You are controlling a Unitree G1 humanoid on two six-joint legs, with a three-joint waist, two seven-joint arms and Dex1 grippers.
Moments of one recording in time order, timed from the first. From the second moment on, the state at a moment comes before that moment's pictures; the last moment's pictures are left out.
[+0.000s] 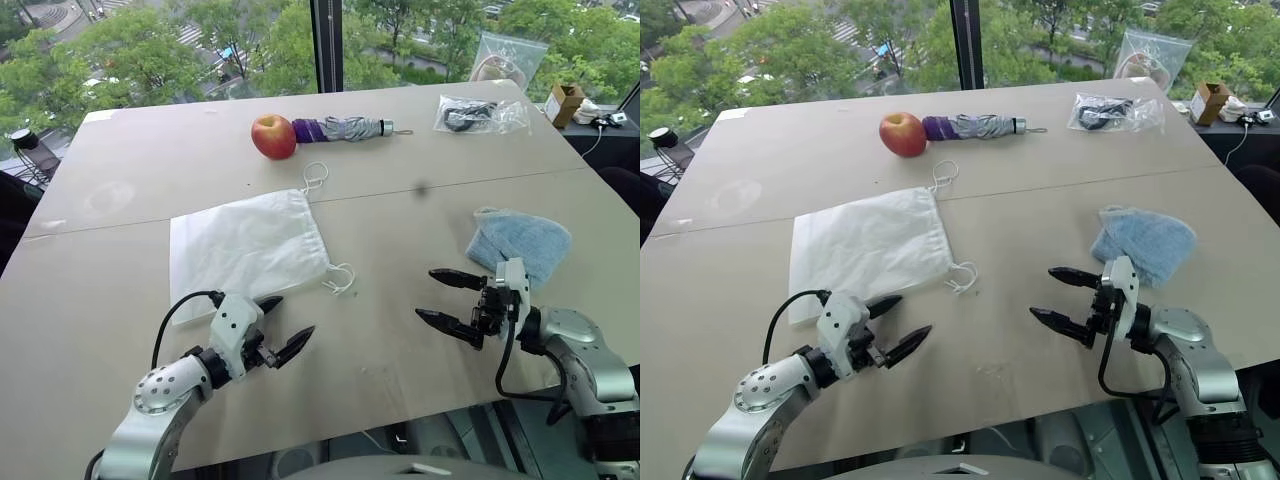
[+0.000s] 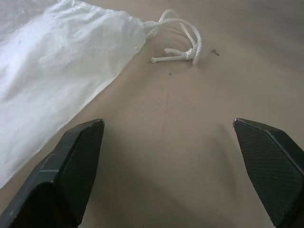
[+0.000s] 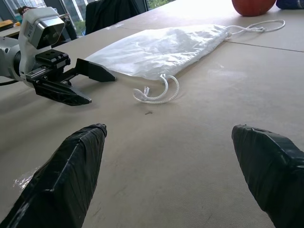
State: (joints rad) left arm 0.33 0.53 0.07 -0.43 -0.34 0.28 -0.69; right arm -0.02 -0.51 -0.02 -0.13 0.52 0.21 1.11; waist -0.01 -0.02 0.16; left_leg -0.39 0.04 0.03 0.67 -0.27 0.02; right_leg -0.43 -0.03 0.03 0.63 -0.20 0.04
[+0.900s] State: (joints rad) left arm 0.15 0.42 0.07 -0.49 -0.49 0.46 -0.55; right arm -0.08 -0.57 -0.04 -0.11 0.48 0.12 1.08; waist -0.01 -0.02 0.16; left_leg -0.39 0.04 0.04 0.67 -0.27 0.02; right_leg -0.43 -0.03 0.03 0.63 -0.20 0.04
